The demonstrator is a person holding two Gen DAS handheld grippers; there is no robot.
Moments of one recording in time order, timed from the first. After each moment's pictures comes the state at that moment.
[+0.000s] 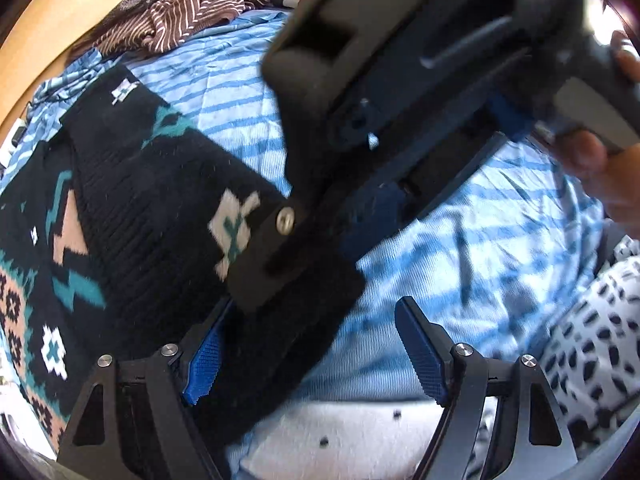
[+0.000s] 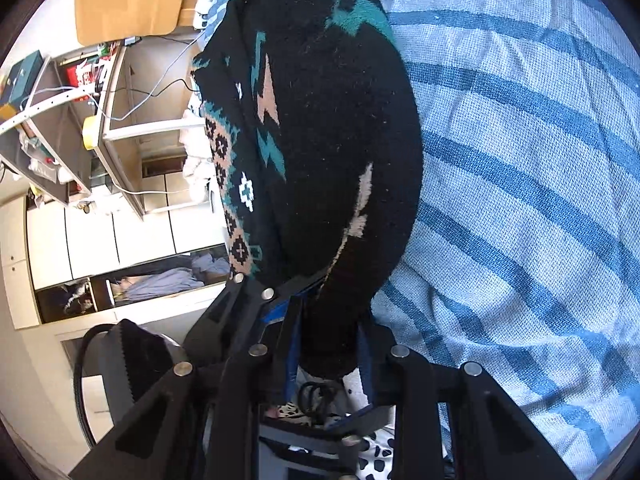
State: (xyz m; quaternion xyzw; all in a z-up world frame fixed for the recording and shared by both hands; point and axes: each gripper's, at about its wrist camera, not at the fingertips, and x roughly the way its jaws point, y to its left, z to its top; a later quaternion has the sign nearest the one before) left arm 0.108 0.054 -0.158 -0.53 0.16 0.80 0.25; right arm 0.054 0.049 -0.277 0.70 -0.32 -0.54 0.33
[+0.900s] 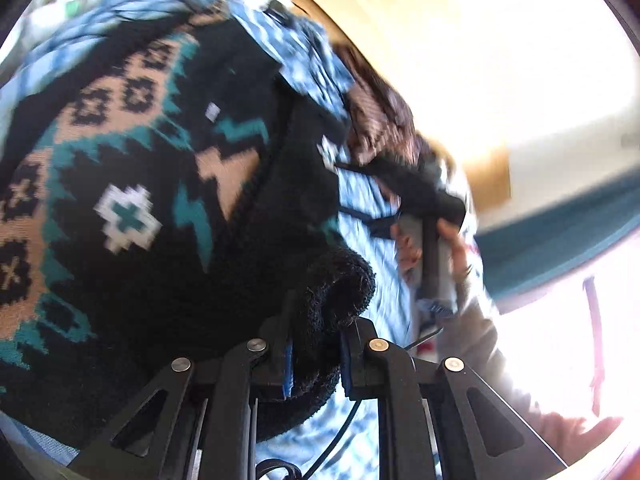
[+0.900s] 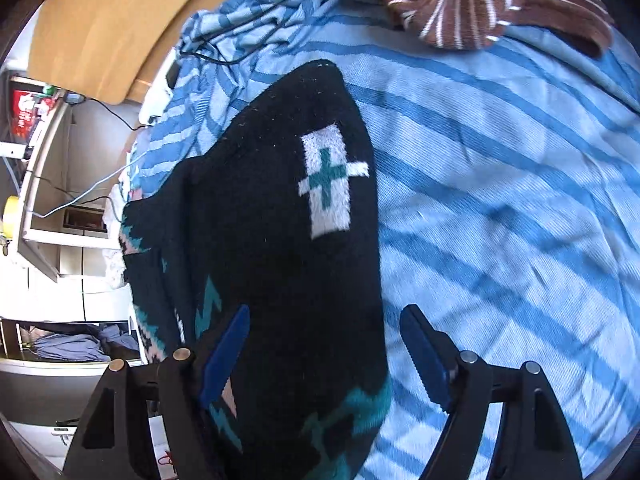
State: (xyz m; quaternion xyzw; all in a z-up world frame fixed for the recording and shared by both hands) left arm 0.095 -0.138 -0.119 -0.38 -0.47 0.80 0.07; right arm -0.201 -0.006 -0.266 0.65 -0.19 -0.70 0.22
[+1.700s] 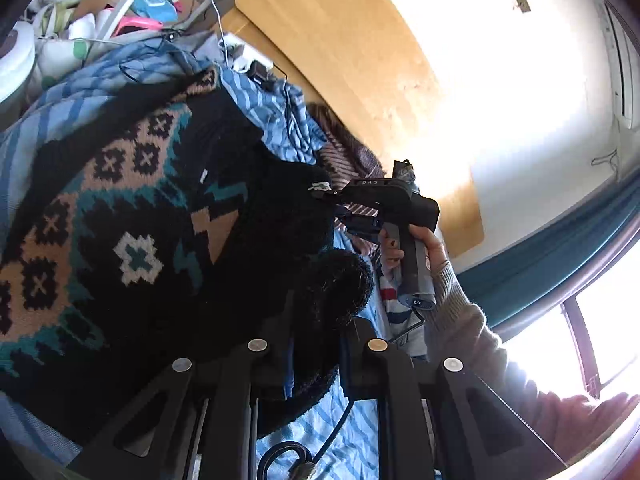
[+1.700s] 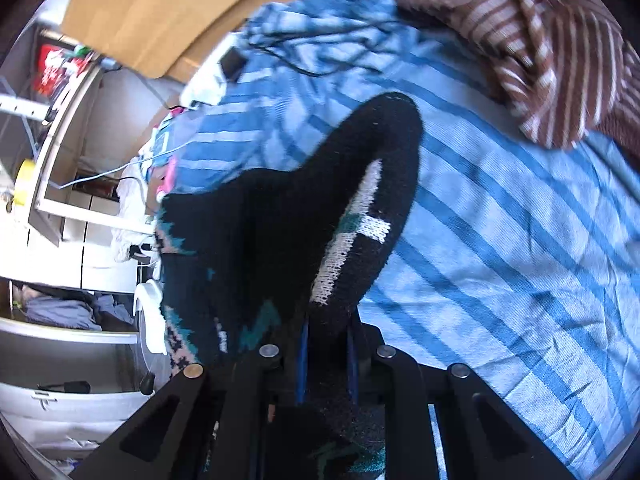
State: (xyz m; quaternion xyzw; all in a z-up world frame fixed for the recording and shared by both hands) left arm 0.138 -0.148 -0.084 -0.28 -0.46 0.84 0.06; right arm -0.215 -0.061 -0.210 0.63 -0.12 -0.72 0.28
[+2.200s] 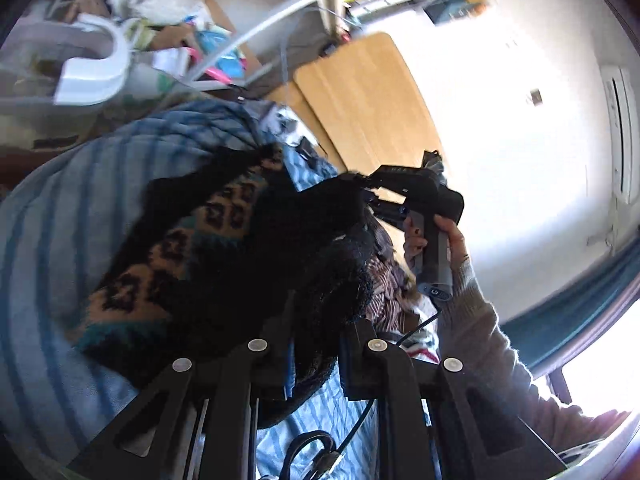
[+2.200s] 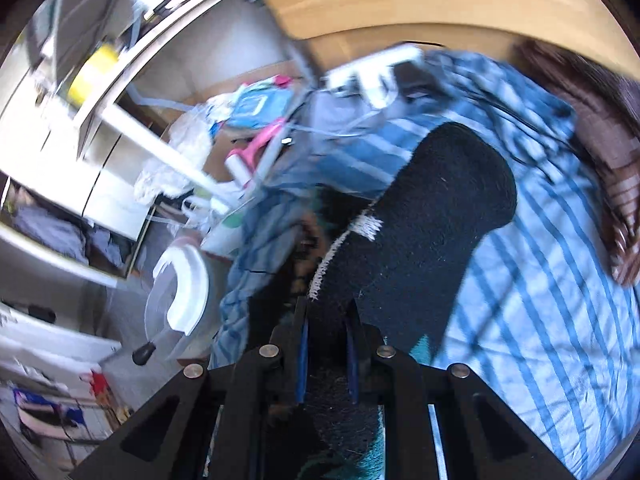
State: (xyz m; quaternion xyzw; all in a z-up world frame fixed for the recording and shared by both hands) left arm 0.250 -0.203 -0.092 -0.19 -0.54 0.82 -0.03; right arm -0.159 -0.241 -0.125 0.57 0.03 -0.74 0.36
